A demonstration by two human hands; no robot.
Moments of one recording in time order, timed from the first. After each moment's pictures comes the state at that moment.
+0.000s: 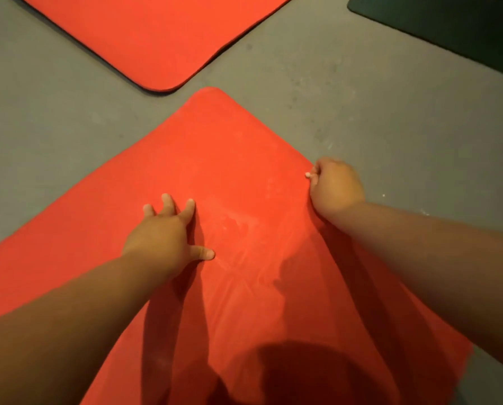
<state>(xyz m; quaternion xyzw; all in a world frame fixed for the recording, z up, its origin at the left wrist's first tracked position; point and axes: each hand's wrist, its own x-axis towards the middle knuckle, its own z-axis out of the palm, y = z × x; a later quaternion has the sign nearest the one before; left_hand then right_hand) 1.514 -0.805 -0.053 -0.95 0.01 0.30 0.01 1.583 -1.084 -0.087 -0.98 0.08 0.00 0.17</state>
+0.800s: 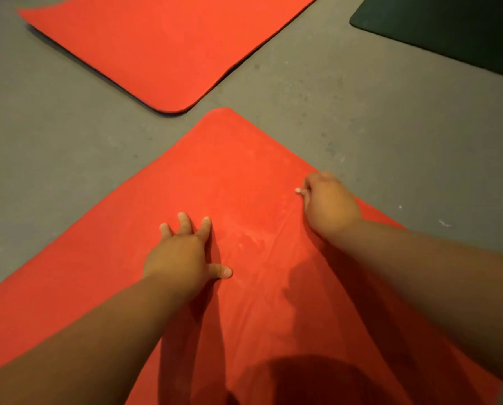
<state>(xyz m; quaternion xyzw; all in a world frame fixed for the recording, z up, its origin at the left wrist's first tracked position) 1.516 -0.803 -0.052 -0.95 0.01 0.30 0.00 1.574 -1.045 -0.091 -0.98 -0.01 0.00 0.19</state>
